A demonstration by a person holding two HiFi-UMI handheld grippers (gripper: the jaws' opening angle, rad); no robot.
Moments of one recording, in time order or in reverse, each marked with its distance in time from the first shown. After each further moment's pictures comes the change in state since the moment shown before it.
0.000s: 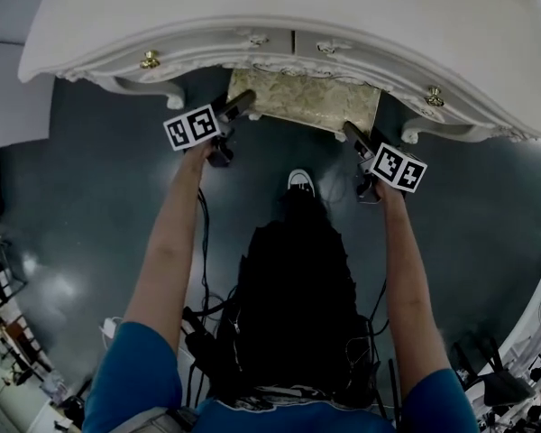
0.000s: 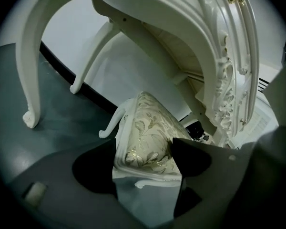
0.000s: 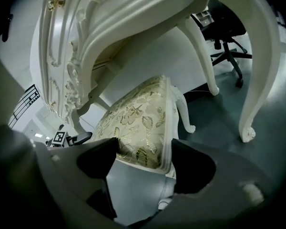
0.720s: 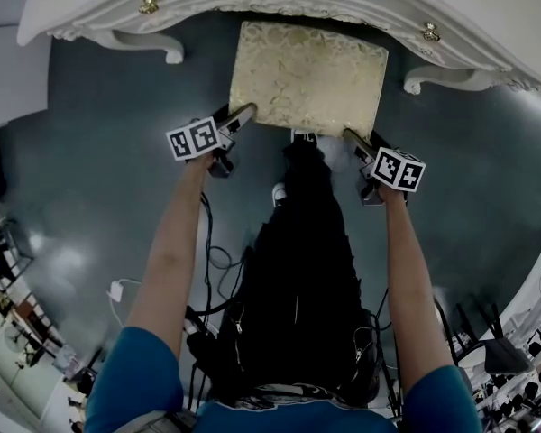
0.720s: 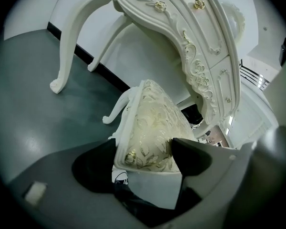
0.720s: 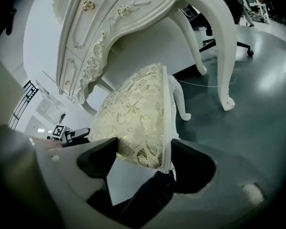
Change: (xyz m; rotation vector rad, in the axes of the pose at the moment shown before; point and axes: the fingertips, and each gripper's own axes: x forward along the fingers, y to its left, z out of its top) left arm -0.103 -0.020 -0.140 -0.099 0.170 0.063; right arm -0.099 -0.003 -0.125 0.017 0.195 -0.044
